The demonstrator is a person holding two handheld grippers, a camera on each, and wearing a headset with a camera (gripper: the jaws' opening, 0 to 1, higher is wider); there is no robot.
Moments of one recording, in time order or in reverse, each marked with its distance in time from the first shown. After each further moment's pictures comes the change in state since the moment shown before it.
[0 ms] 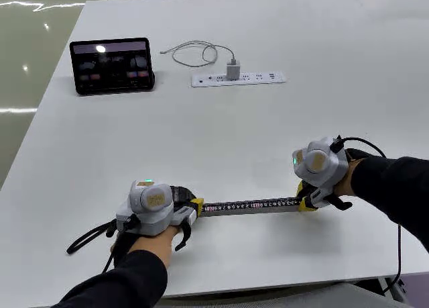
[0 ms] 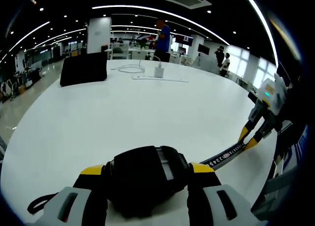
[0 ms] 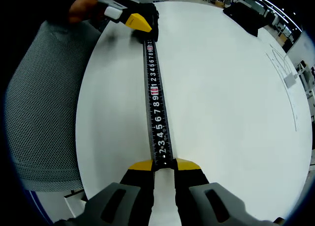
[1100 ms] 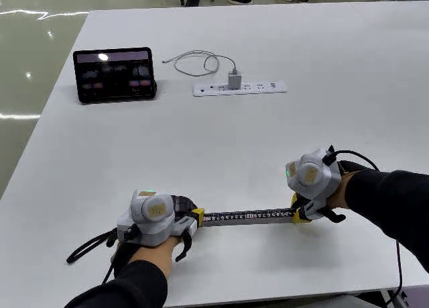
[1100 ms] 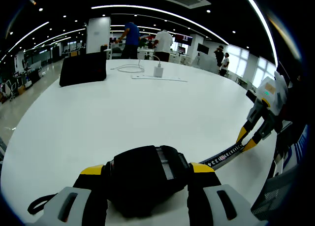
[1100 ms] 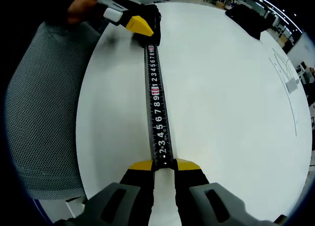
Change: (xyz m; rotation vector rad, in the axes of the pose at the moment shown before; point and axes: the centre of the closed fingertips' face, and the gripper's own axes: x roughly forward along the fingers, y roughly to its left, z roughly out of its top) left arm 0.001 0.000 0.000 0.004 0.004 -0.004; right arm 0.005 0.003 0.015 0.000 -0.007 -0.002
